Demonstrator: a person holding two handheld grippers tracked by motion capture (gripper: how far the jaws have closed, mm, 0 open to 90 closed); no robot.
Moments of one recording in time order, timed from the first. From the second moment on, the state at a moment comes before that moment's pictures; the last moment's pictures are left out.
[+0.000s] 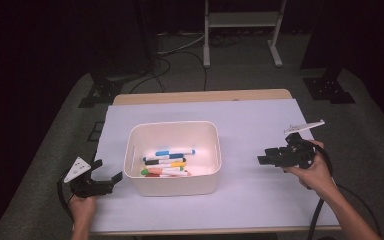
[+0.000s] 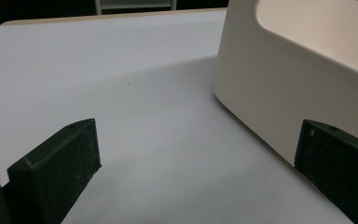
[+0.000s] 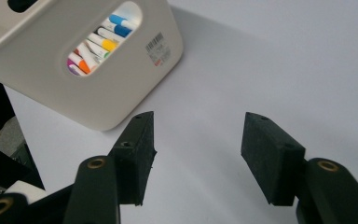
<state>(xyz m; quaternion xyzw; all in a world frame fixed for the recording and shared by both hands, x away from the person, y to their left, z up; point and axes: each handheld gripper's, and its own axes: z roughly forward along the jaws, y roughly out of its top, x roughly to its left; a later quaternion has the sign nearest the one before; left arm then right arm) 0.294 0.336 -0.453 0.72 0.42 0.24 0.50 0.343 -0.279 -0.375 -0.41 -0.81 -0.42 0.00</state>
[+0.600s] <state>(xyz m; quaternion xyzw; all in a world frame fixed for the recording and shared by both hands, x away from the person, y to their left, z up) 0.294 0.336 -0.453 0.72 0.42 0.24 0.50 0.323 -0.312 -0.406 -0.46 -0.78 -0.43 -0.03</state>
